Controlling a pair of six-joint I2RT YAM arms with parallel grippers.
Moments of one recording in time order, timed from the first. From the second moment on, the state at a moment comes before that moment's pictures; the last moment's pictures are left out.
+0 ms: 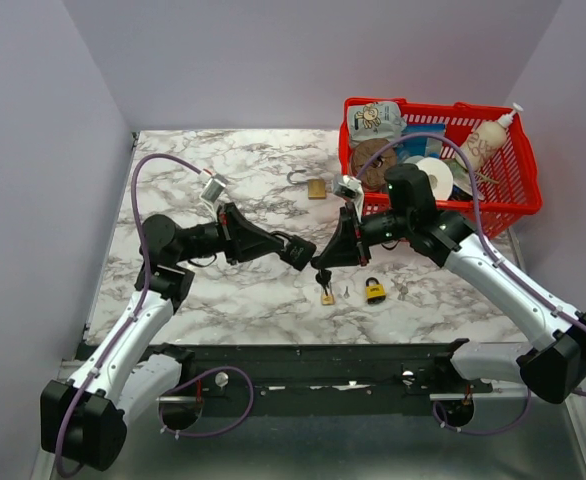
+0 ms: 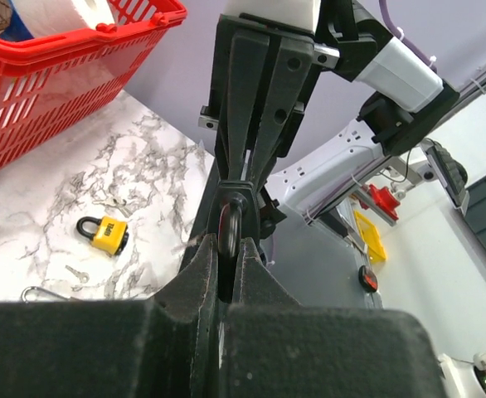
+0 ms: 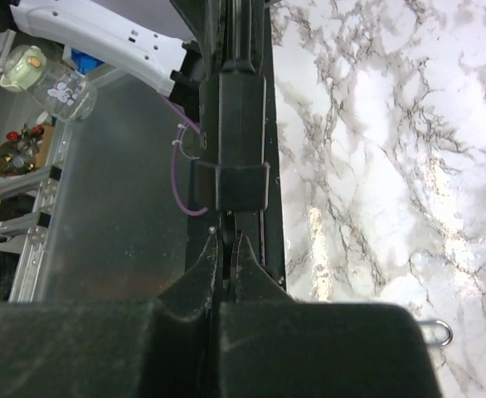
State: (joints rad) left arm -0.31 0.90 0.64 0.56 1.04 -0.95; right arm 0.62 1.24 1.17 -0.45 -1.03 0.00
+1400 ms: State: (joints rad) left arm 0.03 0.97 0.64 0.57 0.92 -1.00; right arm 0.81 1.67 0.92 -0.15 -0.34 0.55
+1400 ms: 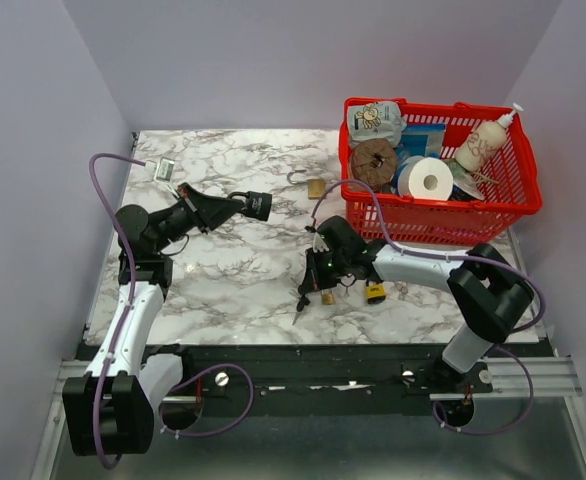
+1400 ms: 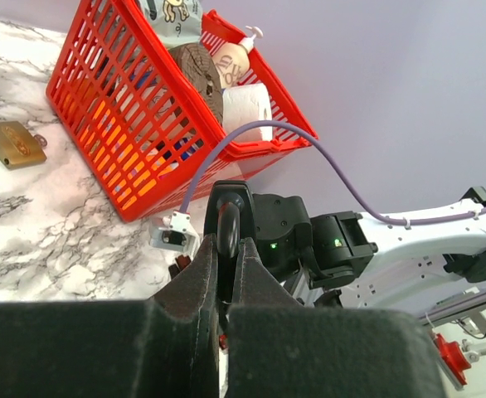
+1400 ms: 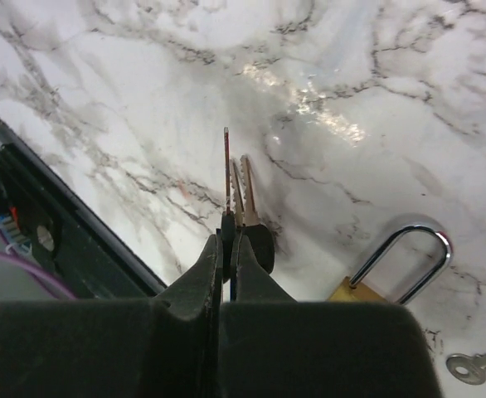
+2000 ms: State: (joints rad) left arm 0.03 0.91 0.59 0.35 0.93 -0.86; right arm 0.78 1.72 0.98 -0.15 -0.28 0.56
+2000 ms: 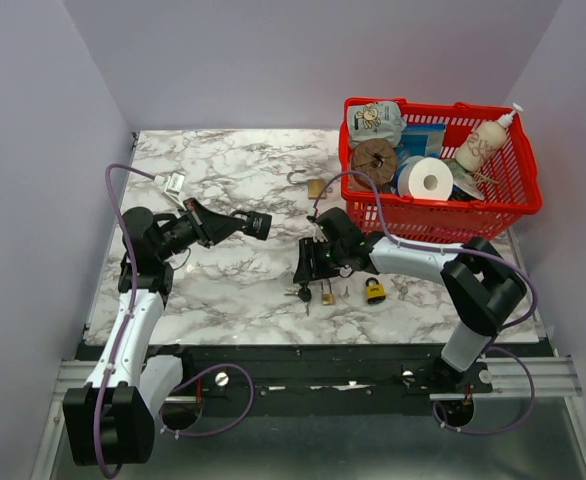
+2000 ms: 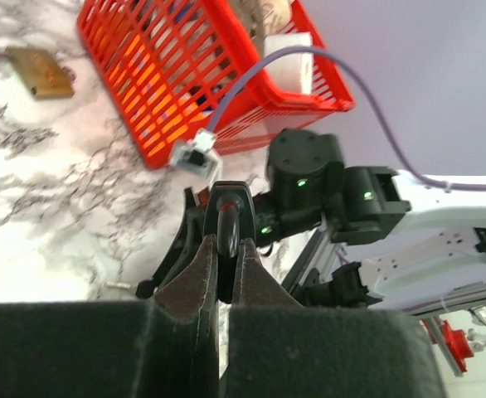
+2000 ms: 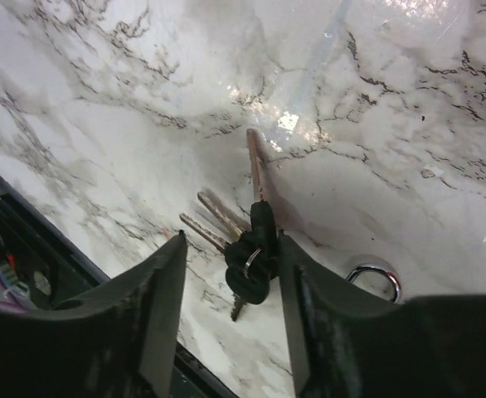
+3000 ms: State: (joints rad) left arm -0.16 1.53 1.13 -1.23 1.00 0.80; right arm 0.77 1.45 0.98 -0.18 -0.49 0.22
